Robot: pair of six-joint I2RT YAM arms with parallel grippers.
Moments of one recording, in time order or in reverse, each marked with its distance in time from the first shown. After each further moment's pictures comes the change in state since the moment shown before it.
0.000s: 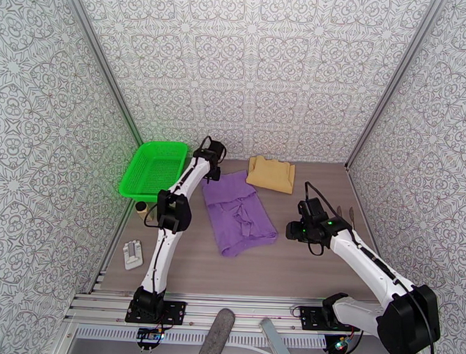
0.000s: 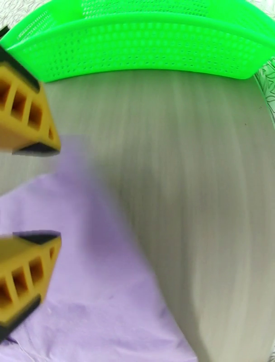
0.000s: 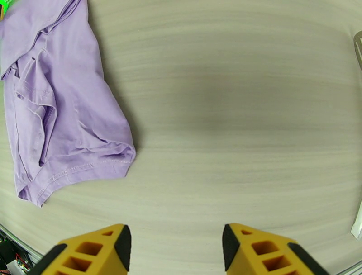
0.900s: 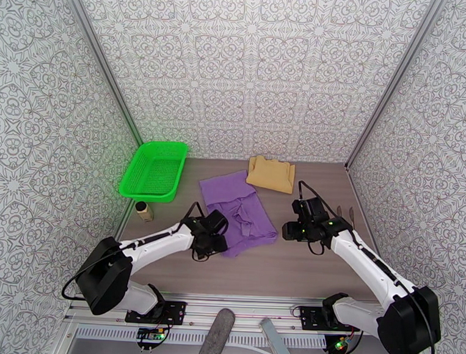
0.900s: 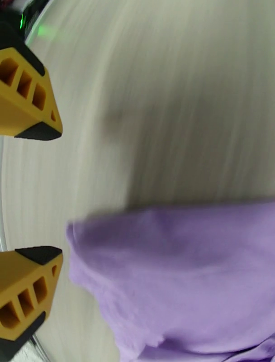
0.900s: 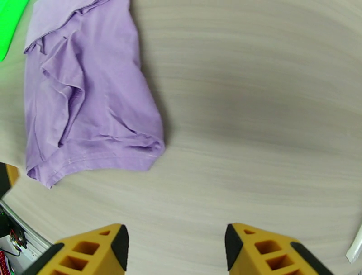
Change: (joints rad) left arm -0.456 -1.085 -1.658 0.479 0.330 -0.895; right arm -0.005 -0.014 -0.019 0.044 -0.121 -0.128
